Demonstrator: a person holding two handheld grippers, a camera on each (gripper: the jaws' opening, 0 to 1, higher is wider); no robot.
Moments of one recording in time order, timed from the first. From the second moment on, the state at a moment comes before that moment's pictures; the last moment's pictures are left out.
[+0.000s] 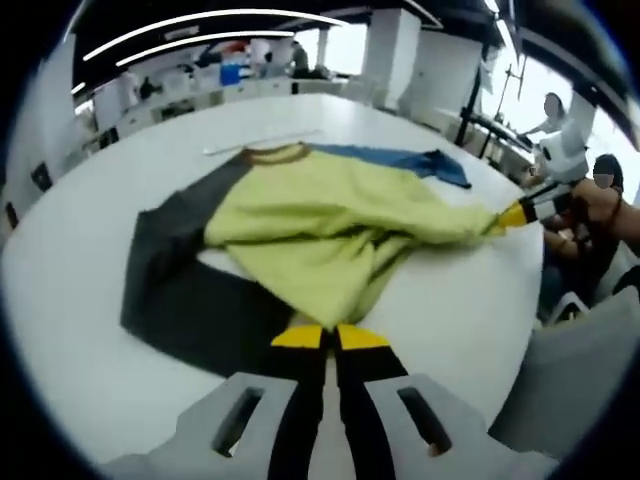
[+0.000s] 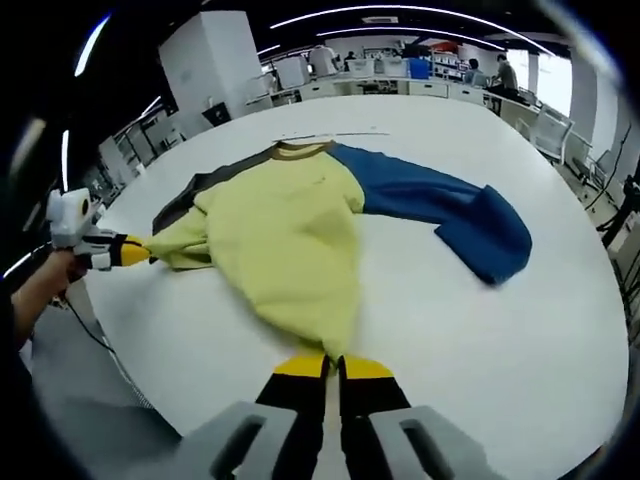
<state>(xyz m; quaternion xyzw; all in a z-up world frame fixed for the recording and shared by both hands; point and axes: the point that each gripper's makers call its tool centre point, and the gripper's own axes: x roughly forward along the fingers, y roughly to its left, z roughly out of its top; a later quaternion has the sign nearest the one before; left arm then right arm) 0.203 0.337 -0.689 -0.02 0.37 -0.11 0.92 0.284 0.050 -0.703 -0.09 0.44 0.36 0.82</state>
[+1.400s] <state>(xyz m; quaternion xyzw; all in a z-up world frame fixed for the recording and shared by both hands) 0.120 0.357 -0.713 -0.09 0.48 -0.09 0.87 0.268 0.030 -0.731 -0.13 0.48 0.39 0.77</state>
